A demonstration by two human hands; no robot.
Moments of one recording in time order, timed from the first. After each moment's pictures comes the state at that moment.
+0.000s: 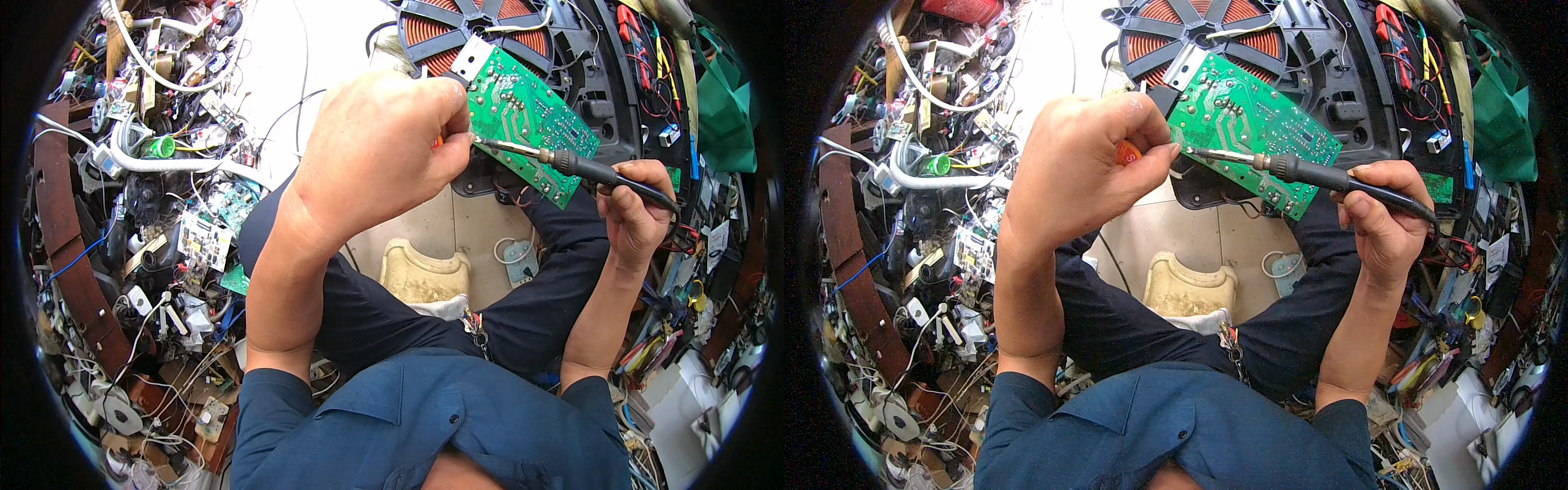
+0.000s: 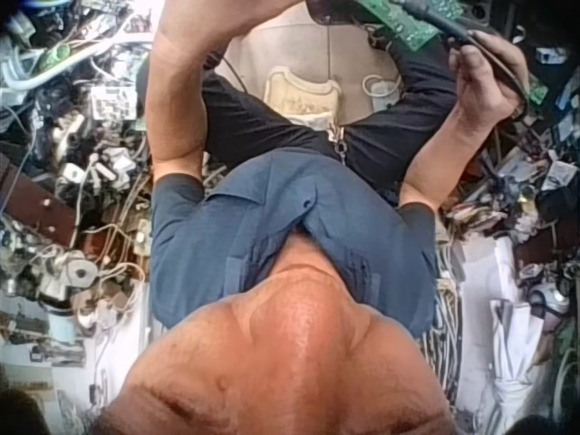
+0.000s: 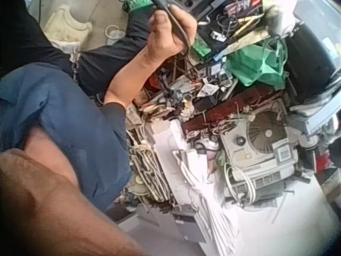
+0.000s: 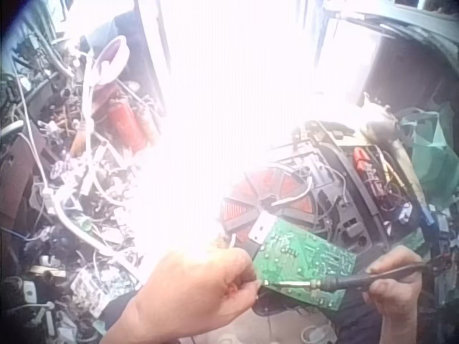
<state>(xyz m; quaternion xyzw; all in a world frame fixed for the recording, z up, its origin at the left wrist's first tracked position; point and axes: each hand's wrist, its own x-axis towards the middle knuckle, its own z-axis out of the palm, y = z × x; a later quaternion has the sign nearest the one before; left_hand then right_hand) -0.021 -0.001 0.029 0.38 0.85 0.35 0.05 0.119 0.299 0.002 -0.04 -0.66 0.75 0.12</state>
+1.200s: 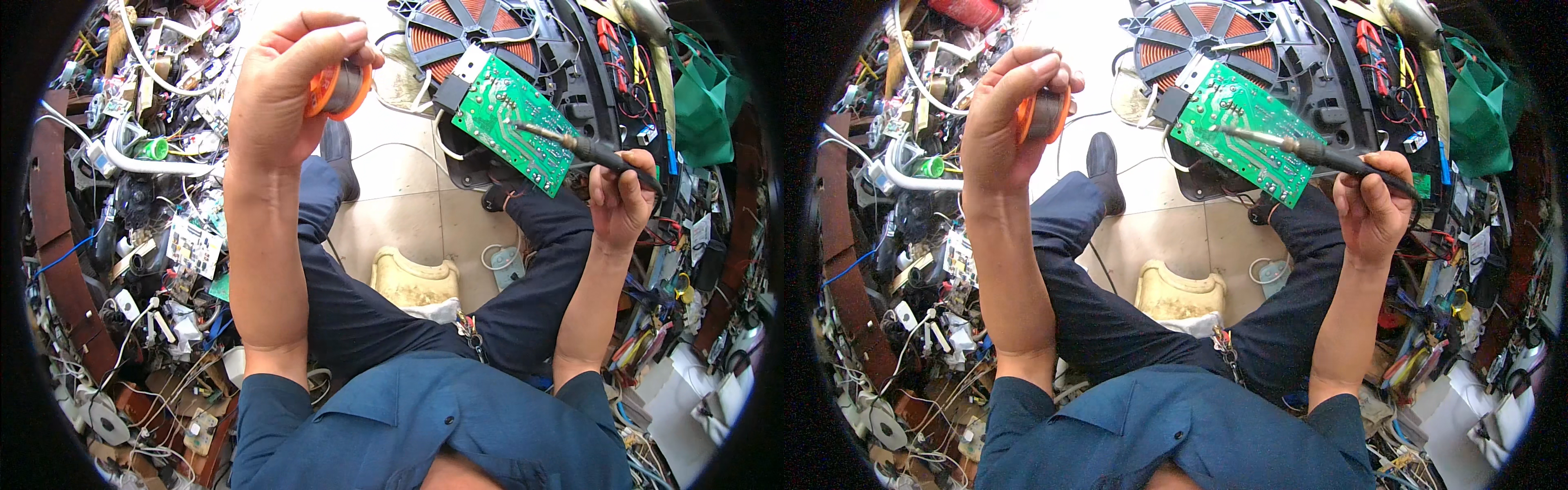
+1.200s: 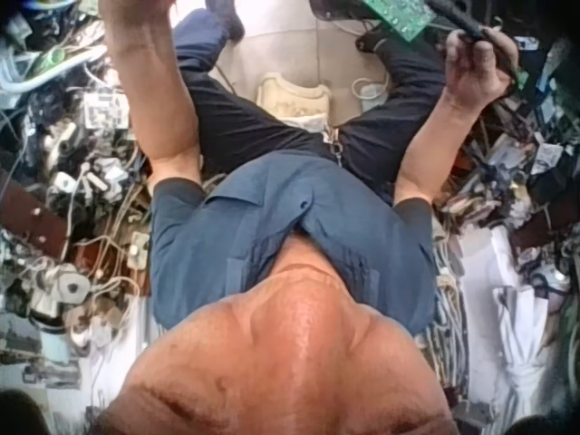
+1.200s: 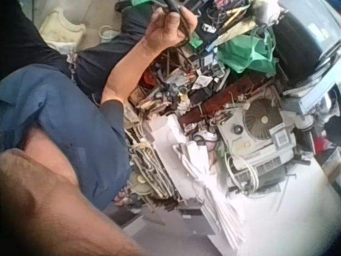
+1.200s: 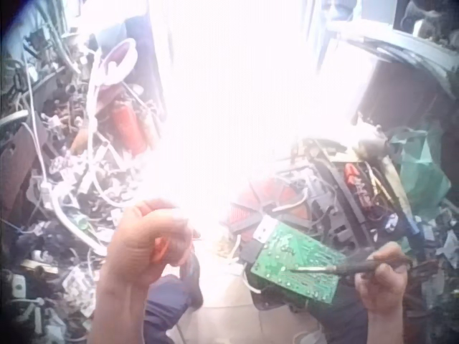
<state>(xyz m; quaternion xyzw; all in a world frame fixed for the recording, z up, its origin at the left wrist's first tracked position) -0.055 -0.060 0.021 0.12 0.52 0.83 0.17 0.116 0.302 -0.007 0.02 -0.56 0.82 0.15</state>
